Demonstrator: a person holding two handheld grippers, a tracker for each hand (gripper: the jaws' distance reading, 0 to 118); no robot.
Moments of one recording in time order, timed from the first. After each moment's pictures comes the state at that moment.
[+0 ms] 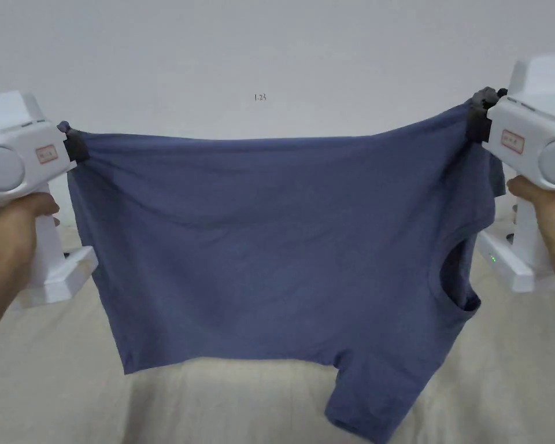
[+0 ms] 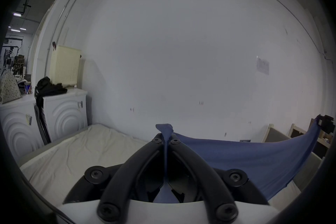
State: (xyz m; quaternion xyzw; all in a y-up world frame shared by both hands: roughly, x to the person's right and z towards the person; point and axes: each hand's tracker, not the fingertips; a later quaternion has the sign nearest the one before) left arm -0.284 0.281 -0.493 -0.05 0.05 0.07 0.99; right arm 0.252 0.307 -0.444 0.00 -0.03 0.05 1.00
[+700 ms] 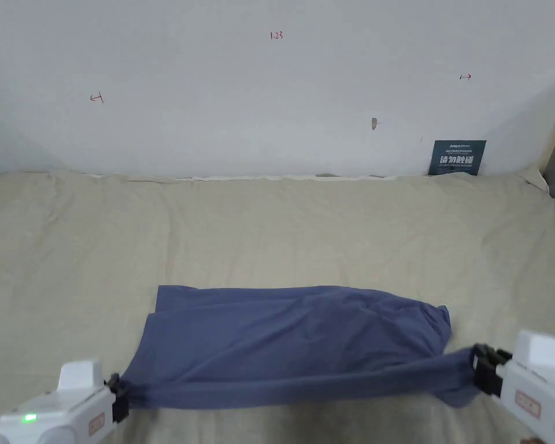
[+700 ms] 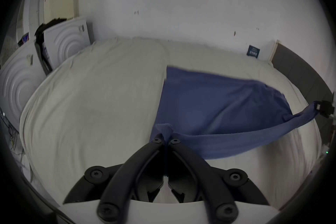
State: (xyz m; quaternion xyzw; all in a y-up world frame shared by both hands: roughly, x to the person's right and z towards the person) left arm -0.294 -0.057 -0.329 -0.36 0.04 0.04 0.93; right arm 0.271 -0.015 -0.306 -0.31 -0.01 -0.08 0.95
